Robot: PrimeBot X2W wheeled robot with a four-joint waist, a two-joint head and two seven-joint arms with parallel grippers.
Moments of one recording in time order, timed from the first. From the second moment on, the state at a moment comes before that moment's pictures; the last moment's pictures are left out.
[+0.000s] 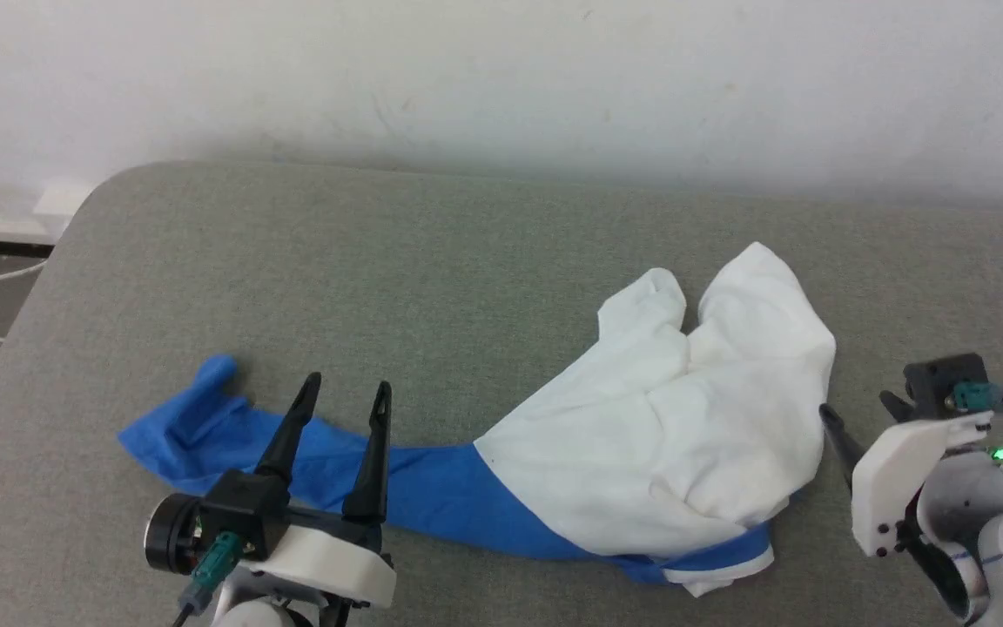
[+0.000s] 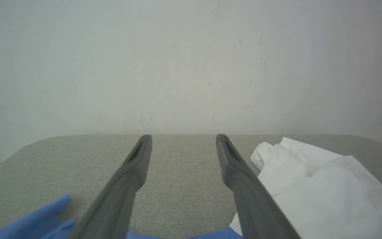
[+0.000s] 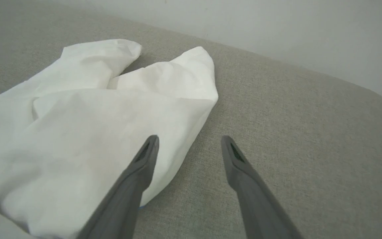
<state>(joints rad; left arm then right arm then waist) -0.04 0.19 -0.25 0.04 -0.25 0.04 -0.26 -0.13 -0.20 0.01 0.16 0.13 0.13 0.33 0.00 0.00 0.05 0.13</state>
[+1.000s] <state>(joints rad) -0.06 0.08 -0.19 0.13 -0.17 -0.05 -0.26 -0.34 -0.34 -0.04 0.35 0.09 0.13 0.26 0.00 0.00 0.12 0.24</state>
